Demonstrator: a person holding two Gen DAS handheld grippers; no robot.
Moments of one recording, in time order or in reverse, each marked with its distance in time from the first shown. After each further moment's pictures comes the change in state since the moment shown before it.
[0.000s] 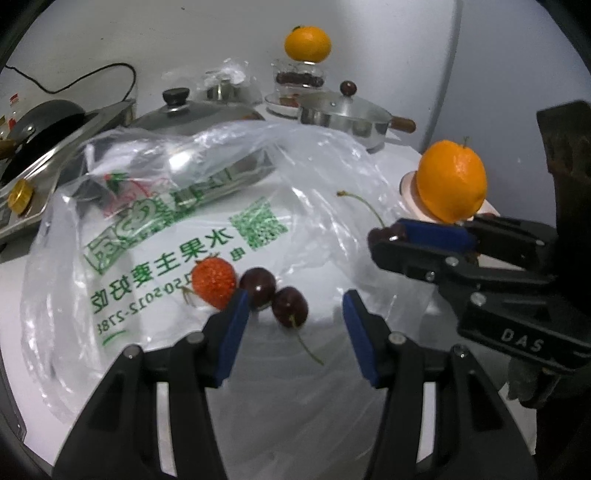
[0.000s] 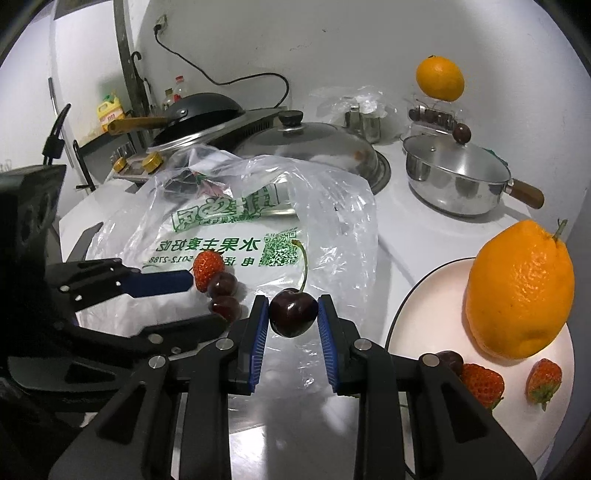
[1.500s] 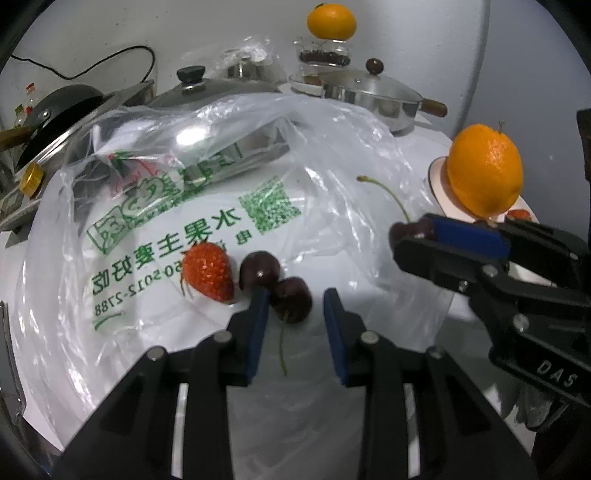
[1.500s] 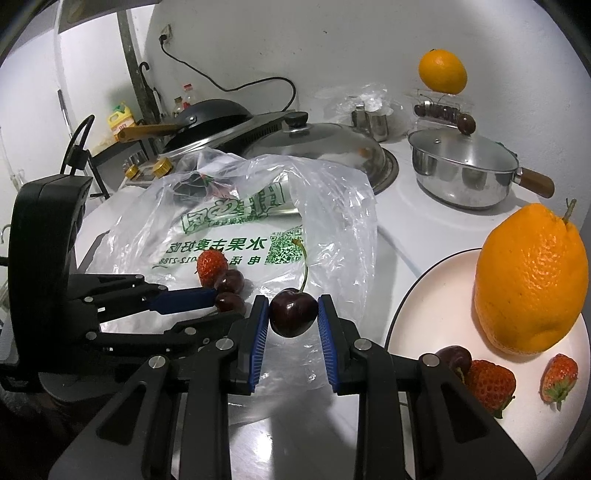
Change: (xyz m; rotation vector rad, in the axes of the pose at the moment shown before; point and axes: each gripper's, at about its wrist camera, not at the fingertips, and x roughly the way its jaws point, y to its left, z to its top) left arm 0.023 -0.015 0.002 -0.052 0.068 0.128; right arm -0.001 -0.011 -0.006 0.018 -0.022 0.071
